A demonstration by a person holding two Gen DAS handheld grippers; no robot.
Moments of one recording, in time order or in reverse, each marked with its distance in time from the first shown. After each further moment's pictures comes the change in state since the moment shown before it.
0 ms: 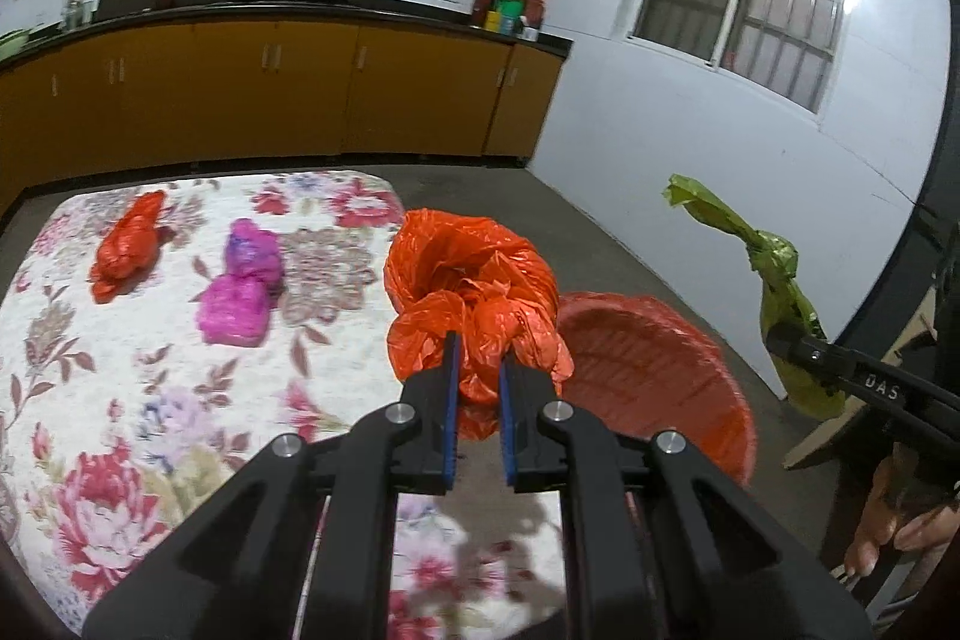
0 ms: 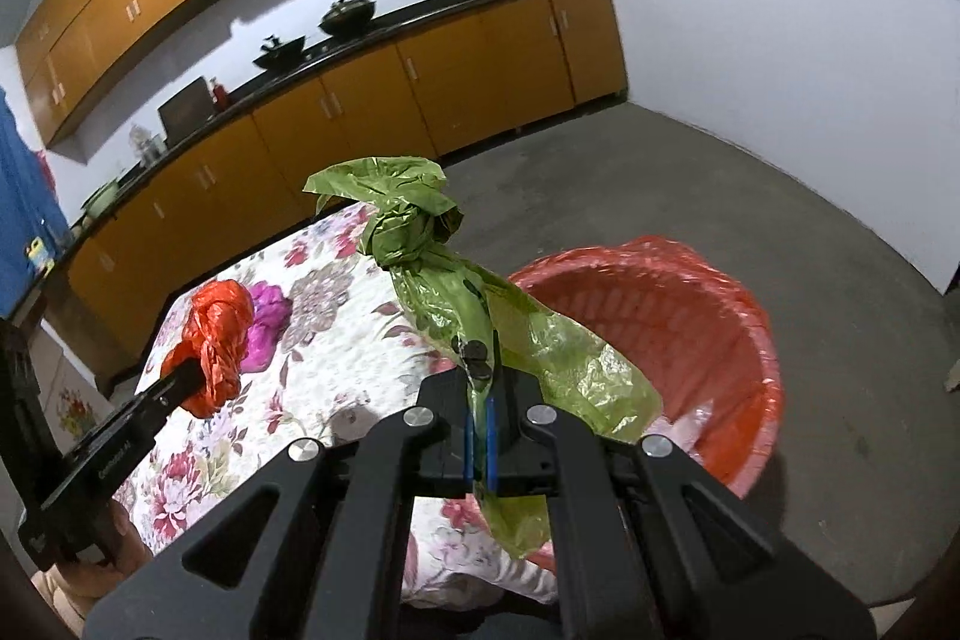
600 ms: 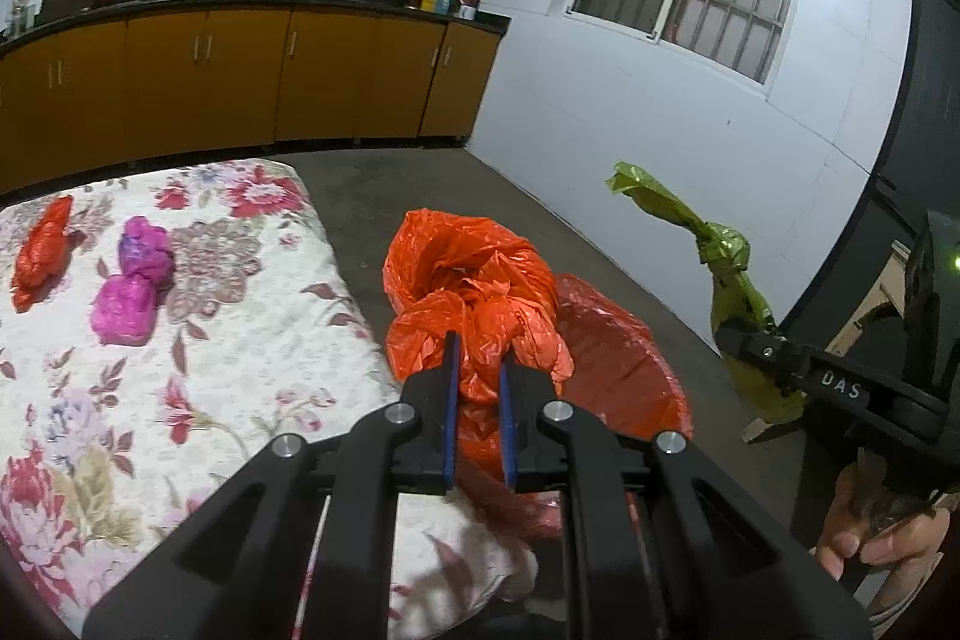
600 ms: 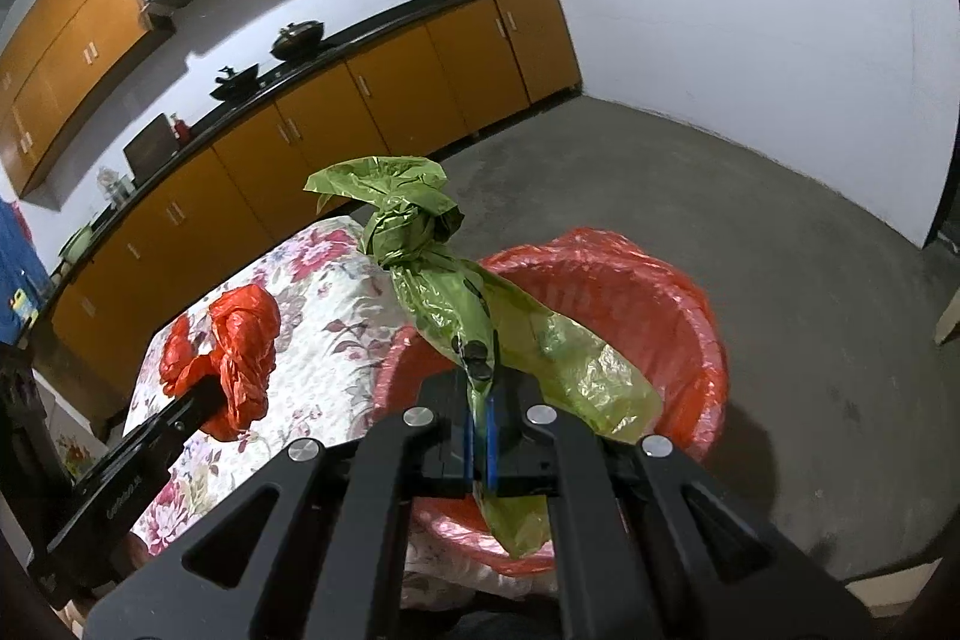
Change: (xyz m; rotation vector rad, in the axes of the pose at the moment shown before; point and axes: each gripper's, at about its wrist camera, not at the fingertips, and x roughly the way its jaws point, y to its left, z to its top) left arm 0.034 -0.063 -0.004 0.051 0.052 -0.128; right arm 0.000 -0.039 -0.006 0.117 -0.005 -0.056
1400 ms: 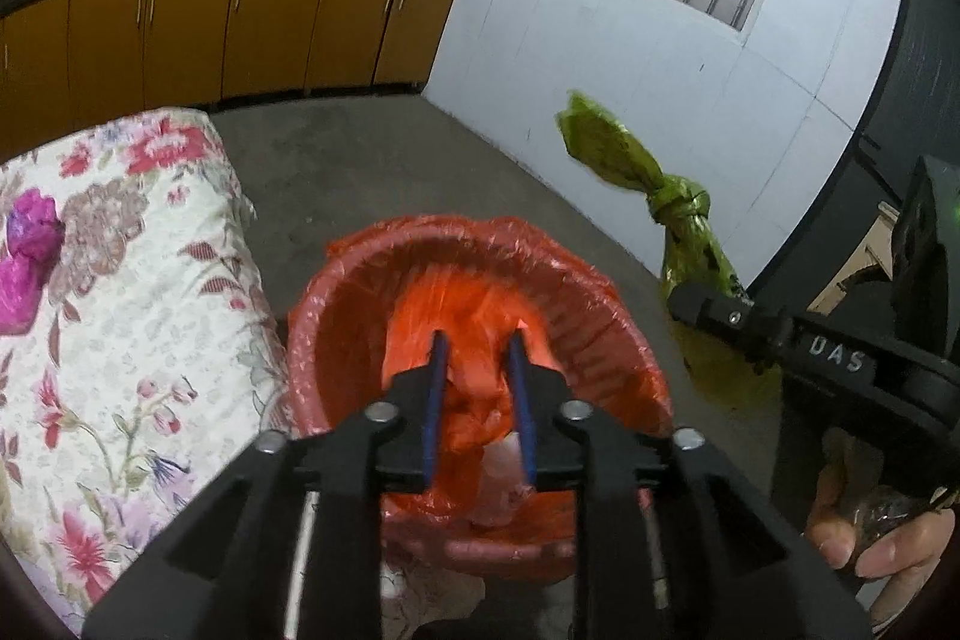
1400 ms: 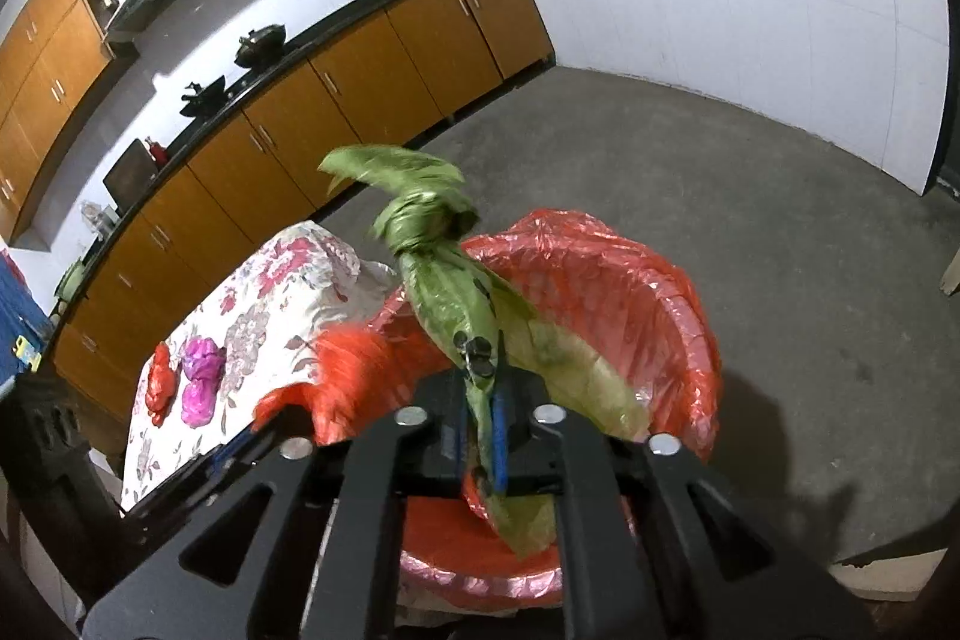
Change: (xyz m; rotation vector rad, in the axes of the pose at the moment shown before) left arm 0.084 -0.035 -0.012 0.016 0.141 -0.085; right arm 0.032 -0.033 0.004 0.088 0.054 -0.007
